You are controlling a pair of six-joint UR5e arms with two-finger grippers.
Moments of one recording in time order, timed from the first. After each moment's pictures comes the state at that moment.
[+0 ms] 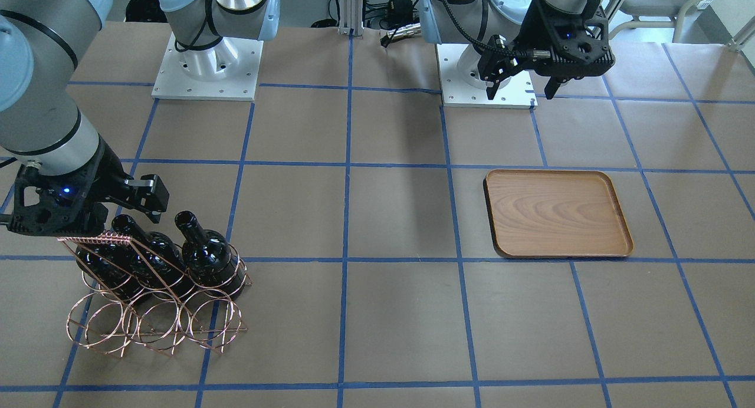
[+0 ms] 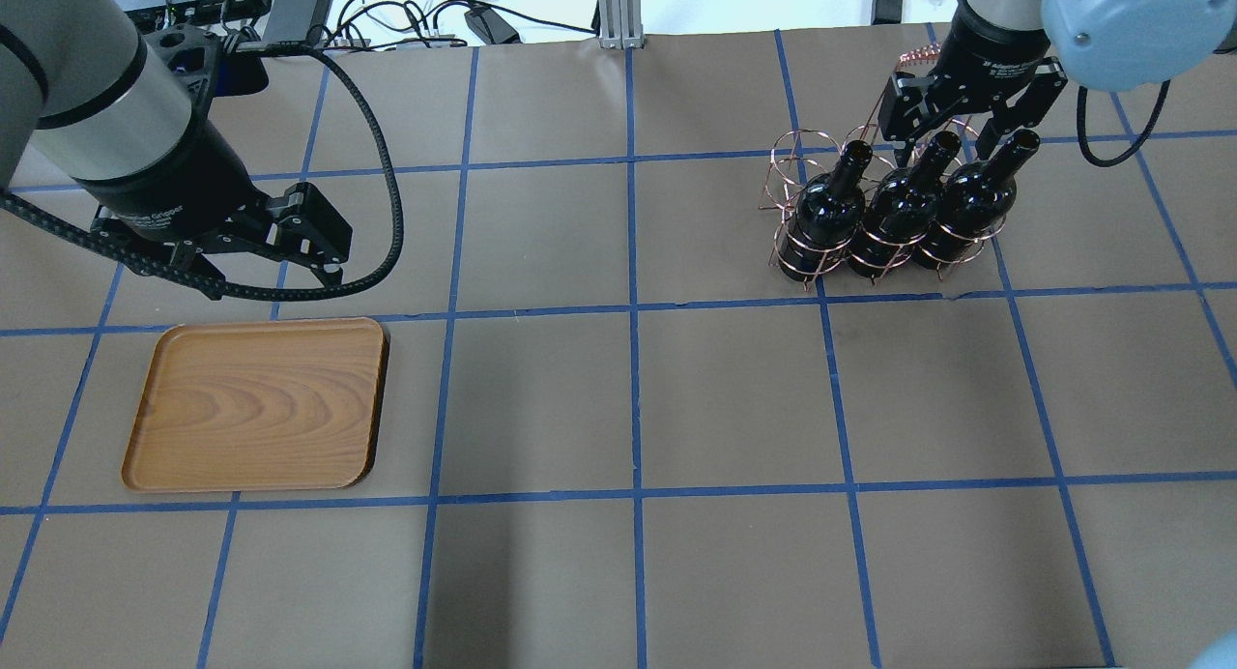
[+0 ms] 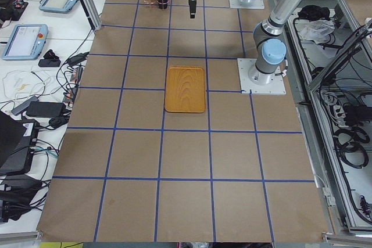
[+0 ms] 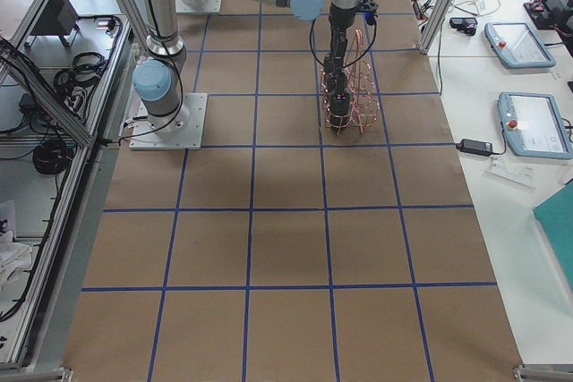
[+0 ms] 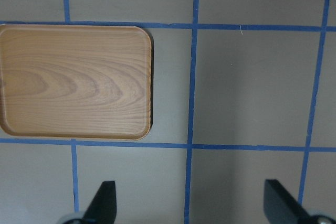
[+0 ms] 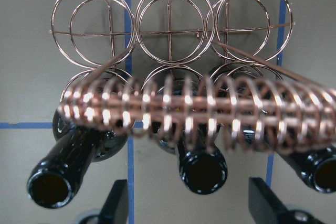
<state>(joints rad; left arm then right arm) -1.53 -1.41 -1.68 -1.66 1.60 0.00 1.47 -1.35 1.51 -1.72 -1.62 -0.12</state>
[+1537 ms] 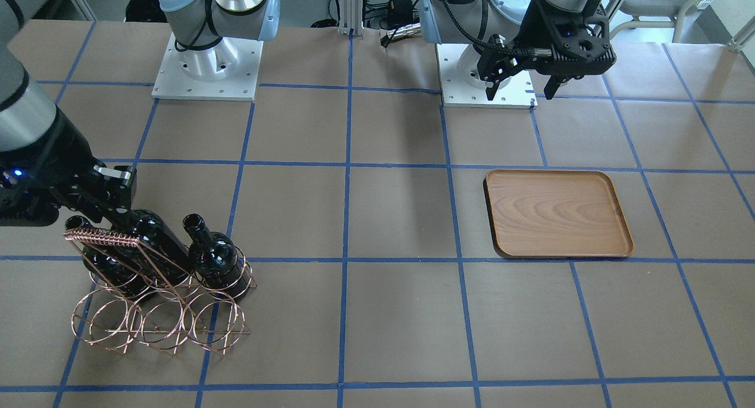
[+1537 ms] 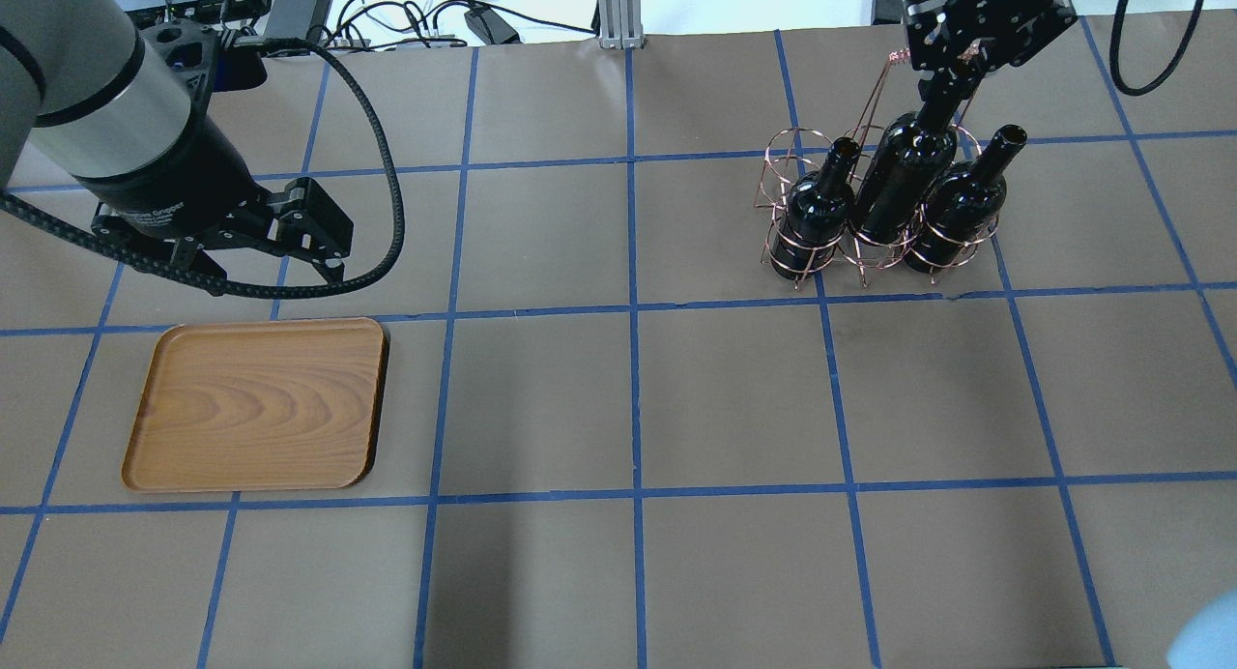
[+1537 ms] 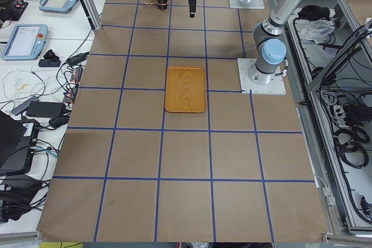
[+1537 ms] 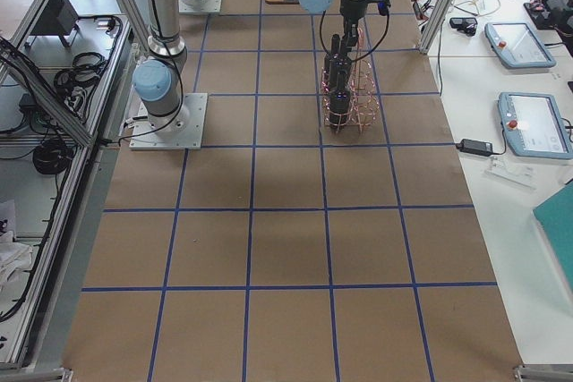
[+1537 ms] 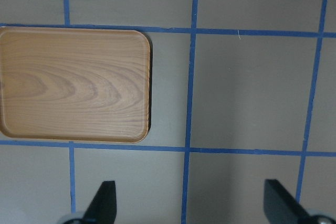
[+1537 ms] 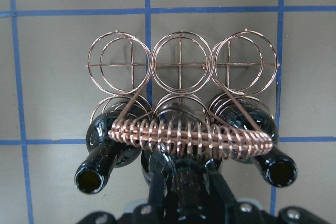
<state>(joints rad) -1.53 -1.40 -1.67 -1.65 1.59 -0.01 1.47 -1.35 1.29 -1.55 -1.55 -0.10</state>
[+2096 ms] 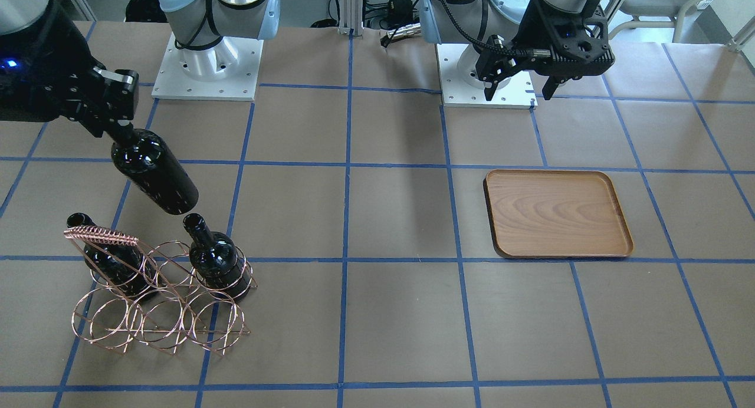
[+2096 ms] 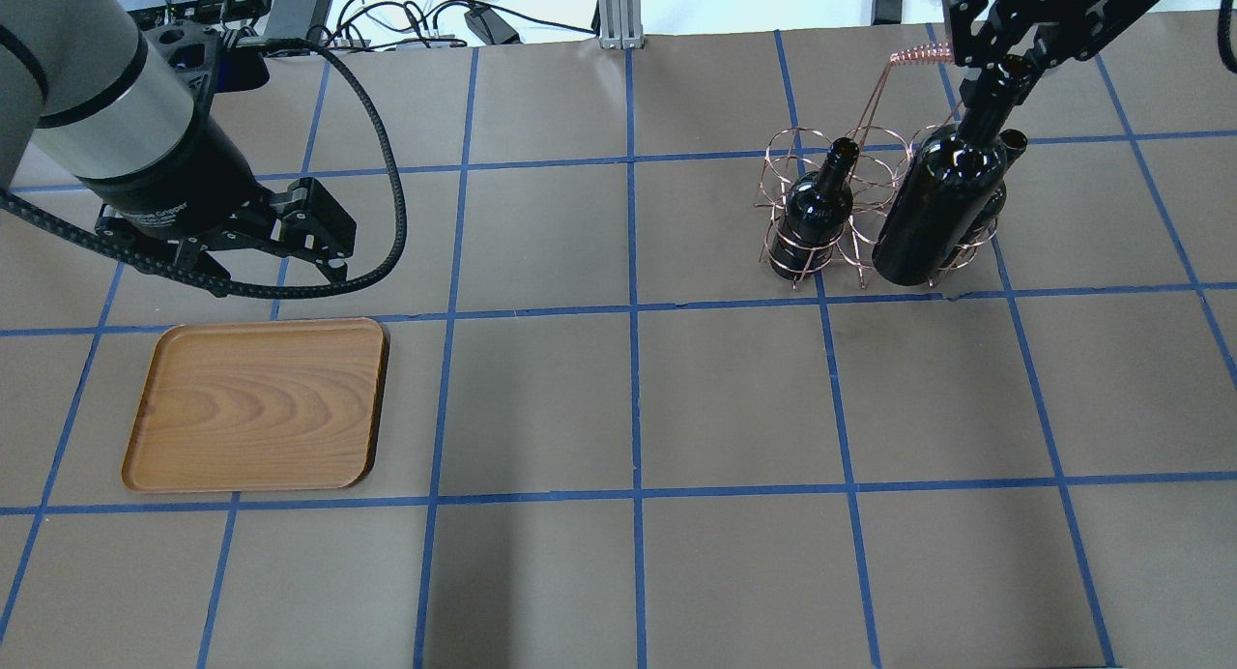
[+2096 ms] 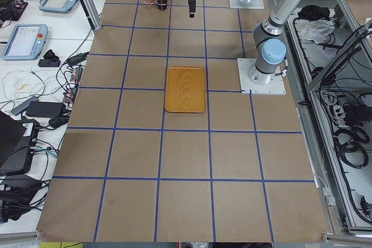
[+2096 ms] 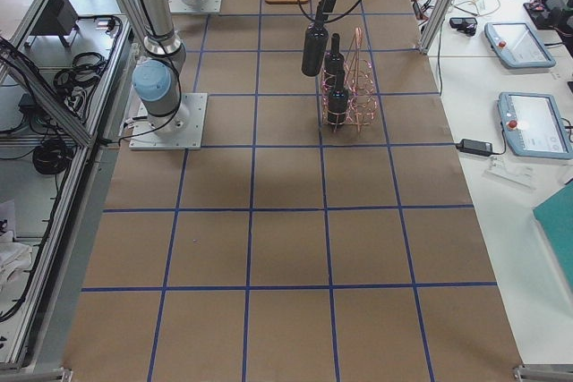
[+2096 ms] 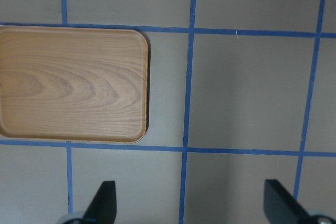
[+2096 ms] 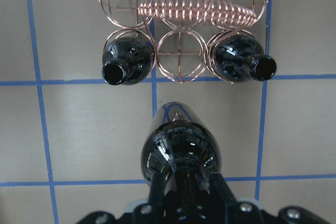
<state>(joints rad) -1.54 -1.40 -1.67 -1.65 1.58 -0.02 1.51 -1.46 1.28 -1.32 -1.59 -0.05</state>
